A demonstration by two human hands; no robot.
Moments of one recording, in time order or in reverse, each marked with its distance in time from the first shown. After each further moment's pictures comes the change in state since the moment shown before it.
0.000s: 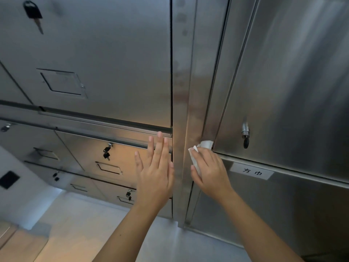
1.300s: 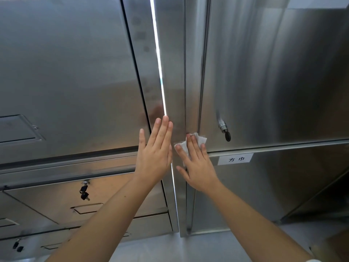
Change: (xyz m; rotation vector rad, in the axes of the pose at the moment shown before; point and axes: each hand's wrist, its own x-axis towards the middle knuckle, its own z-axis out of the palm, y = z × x) left_hand 0.096 -0.021 0.040 -0.011 0.125 0.532; right_hand 0.007 0.004 0.033 -0.346 -0.096 0.241
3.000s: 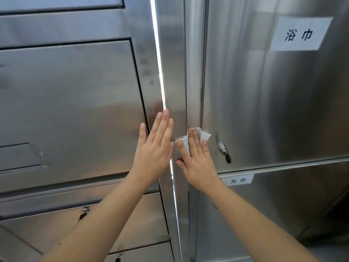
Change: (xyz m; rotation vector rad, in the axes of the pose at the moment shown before) left_hand 0.060 -0.026 -0.021 -0.004 0.257 0.132; right_hand 0.063 0.005 -0.037 -0.079 0.303 -0.034
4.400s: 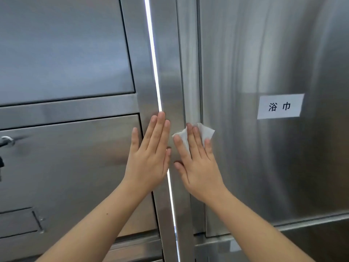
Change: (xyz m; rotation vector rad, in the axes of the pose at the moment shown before) left_hand 0.110 -0.044 -0.037 0.191 0.215 0.065; right_hand 0.127 0.008 -0.082 -0.005 0.102 0.012
